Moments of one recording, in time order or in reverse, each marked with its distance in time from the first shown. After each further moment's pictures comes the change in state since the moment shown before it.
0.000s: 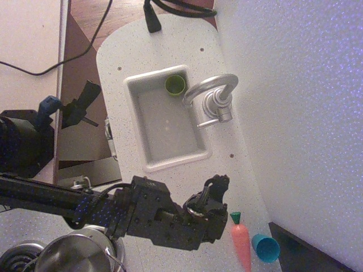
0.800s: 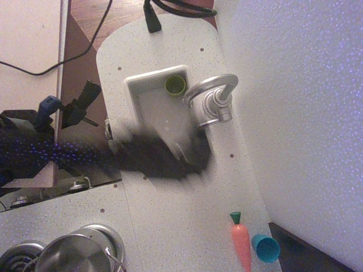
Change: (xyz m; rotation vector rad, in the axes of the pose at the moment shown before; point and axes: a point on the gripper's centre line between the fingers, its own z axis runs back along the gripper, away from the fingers) arm -0.114 0.055 -0.007 0.152 0.203 0.383
